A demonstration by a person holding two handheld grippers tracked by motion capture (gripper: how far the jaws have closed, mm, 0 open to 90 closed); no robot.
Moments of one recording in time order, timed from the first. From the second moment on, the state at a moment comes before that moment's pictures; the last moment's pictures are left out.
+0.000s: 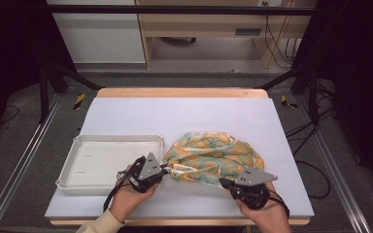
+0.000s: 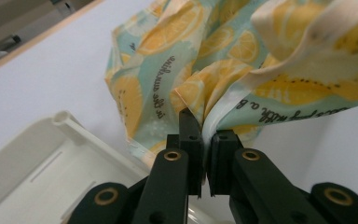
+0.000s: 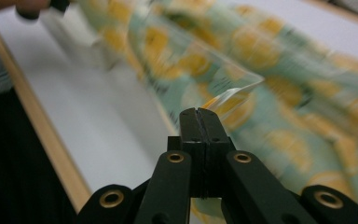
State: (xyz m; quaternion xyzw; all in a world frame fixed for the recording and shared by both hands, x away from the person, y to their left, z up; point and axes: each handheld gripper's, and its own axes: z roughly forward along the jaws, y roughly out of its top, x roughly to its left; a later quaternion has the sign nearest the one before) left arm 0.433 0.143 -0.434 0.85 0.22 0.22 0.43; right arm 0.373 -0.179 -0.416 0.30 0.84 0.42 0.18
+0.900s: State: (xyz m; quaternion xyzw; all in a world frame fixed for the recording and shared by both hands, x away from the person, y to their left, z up) left arm 0.432 0.155 -0.438 0.85 0.21 0.26 0.41; right arm 0.367 -0.210 -0.408 0.32 0.81 0.45 0.22
